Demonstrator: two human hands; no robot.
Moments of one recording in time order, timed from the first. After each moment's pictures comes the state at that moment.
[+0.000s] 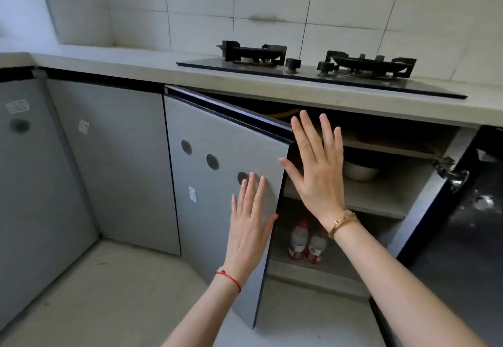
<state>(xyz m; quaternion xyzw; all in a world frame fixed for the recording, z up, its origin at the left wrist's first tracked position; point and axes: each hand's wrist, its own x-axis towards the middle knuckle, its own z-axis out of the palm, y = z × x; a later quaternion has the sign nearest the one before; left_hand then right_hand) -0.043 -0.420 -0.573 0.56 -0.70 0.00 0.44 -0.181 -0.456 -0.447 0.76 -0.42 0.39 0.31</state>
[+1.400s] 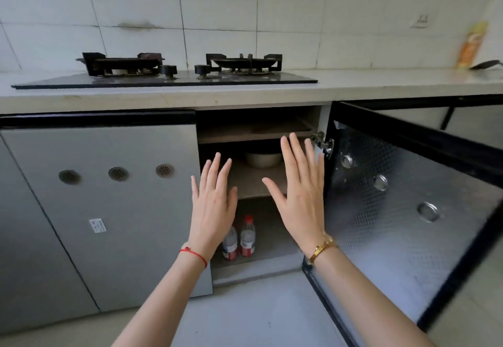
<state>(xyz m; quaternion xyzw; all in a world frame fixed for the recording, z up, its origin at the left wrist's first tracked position) -0.148 -0.450 -0.516 0.46 -0.78 0.00 0.42 -0.315 -0.384 -0.478 0.63 -0.63 0.37 0.27</state>
